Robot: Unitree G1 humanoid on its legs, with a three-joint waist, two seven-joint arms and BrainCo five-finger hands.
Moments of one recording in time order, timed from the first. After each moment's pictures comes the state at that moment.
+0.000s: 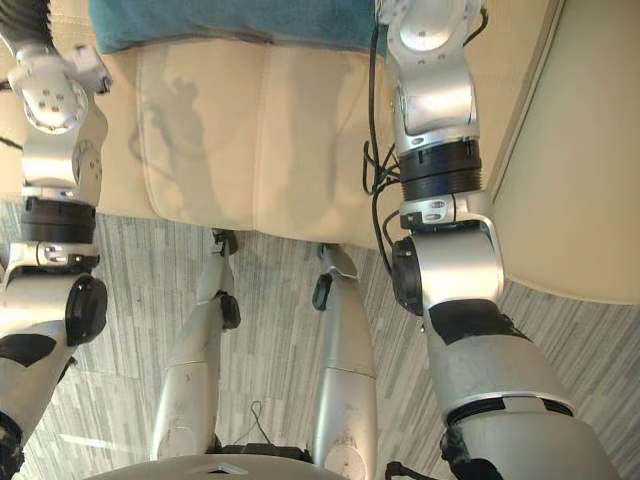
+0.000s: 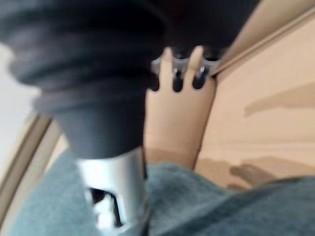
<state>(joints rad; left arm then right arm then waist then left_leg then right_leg) -1.06 0.34 0.13 0.45 -0.09 0.00 0.53 -1.32 -0.41 -0.01 0.47 -0.02 0.13 -0.57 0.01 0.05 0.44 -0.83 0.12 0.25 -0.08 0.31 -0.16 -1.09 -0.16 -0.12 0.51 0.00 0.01</state>
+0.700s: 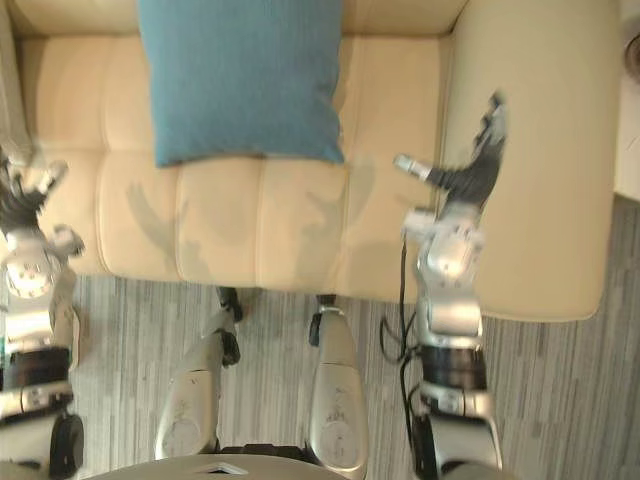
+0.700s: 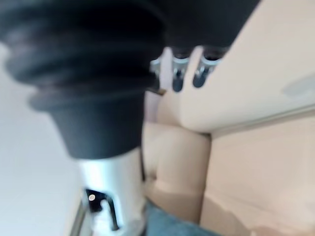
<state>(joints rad) -0.22 0.27 0.32 0.14 -0.15 -0.05 0.32 -0.23 -0.30 -0.17 -0.14 0.06 0.02 -0.32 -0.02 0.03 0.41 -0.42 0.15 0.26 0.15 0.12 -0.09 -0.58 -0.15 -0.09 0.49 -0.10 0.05</state>
